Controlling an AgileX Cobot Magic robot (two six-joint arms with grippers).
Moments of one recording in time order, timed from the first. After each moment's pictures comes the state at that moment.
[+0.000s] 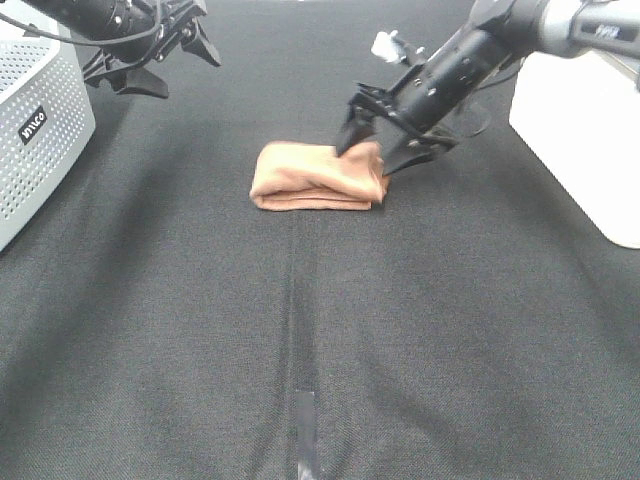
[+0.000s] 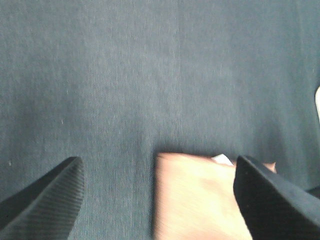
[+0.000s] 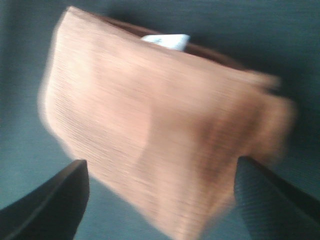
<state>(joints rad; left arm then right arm) -0.13 2.31 -2.03 -0.57 0.74 -0.04 0.21 2.49 -2.13 0.57 1.04 -0.23</state>
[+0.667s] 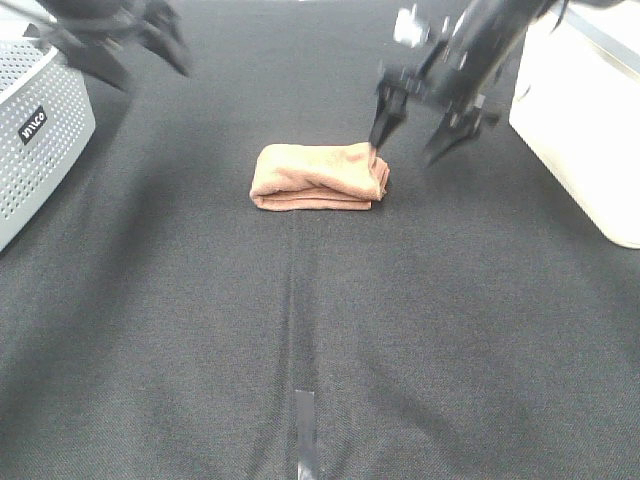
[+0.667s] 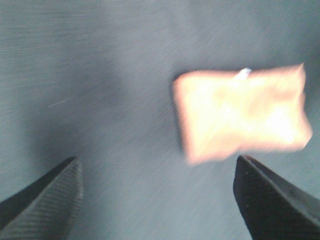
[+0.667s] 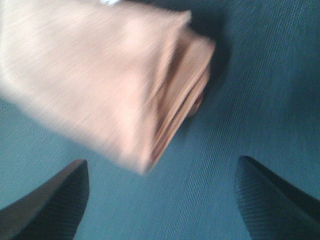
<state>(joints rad) -0.13 2.16 -2.03 -0.34 1.05 0.06 0.20 2.37 -2.13 0.38 1.21 -0.11</state>
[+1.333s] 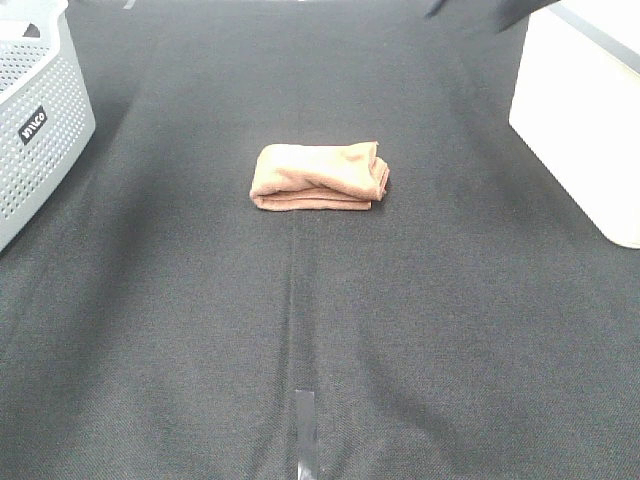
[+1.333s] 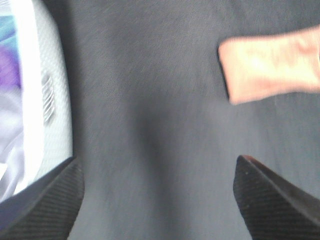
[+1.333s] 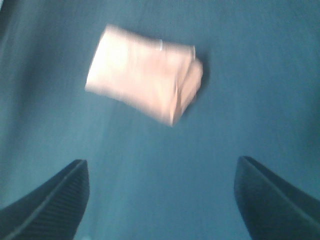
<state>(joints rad) -0.14 1.74 -1.85 -0.10 1.21 0.05 0.20 1.83 -1.86 0.26 1.21 -0.06</state>
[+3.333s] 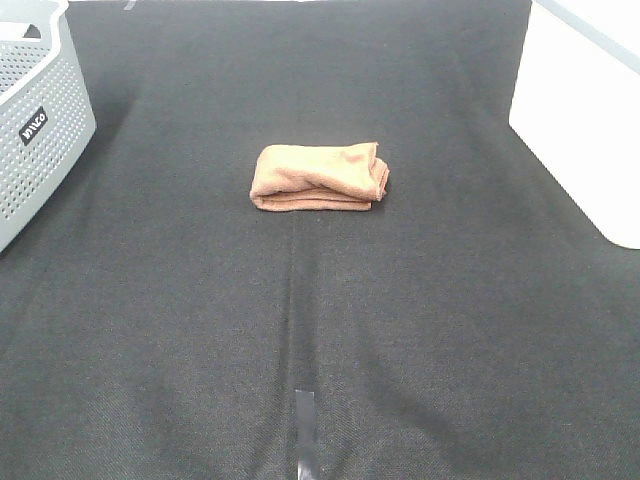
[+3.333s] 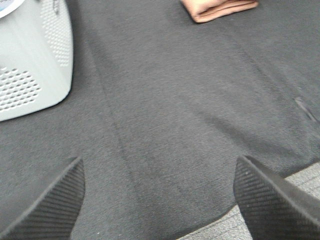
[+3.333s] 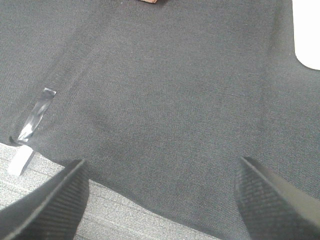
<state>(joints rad) -0.14 0.09 -0.50 -0.14 1.06 0.21 0.20 0.19 -0.51 0.12 1.07 -0.15</state>
